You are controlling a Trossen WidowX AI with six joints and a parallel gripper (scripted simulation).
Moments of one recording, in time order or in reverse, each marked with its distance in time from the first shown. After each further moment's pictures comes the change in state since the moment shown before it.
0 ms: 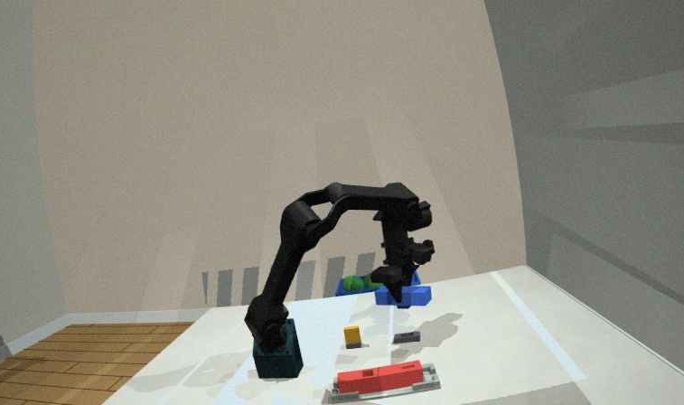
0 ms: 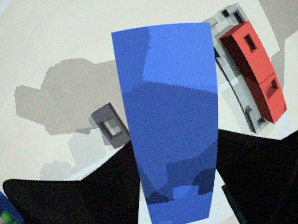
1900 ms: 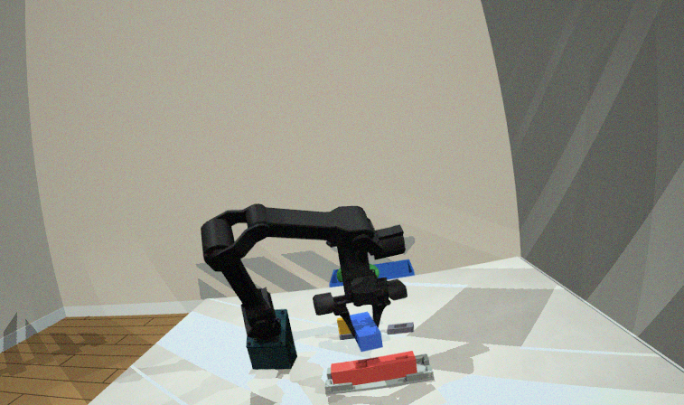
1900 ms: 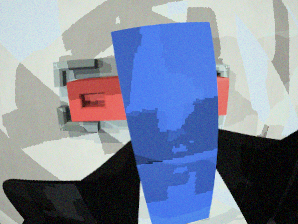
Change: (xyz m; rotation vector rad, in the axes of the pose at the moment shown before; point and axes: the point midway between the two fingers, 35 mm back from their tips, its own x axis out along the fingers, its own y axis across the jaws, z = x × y) arm 0.035 -0.178 0.003 0.882 -0.016 -0.016
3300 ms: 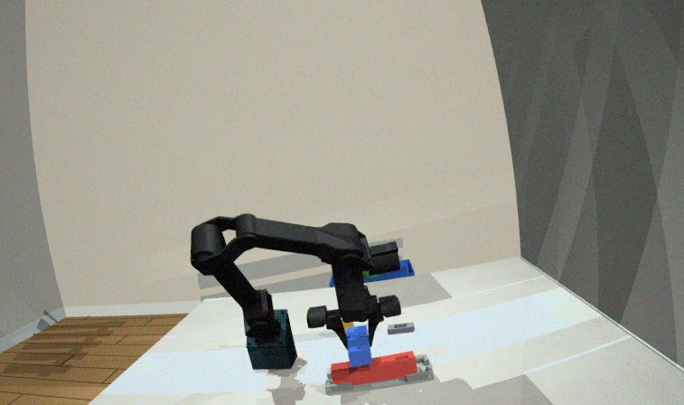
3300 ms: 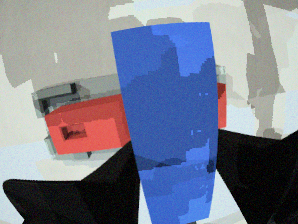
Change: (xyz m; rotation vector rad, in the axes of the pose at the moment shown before) arm 0.026 -0.018 0.011 0.134 -0.007 -0.002
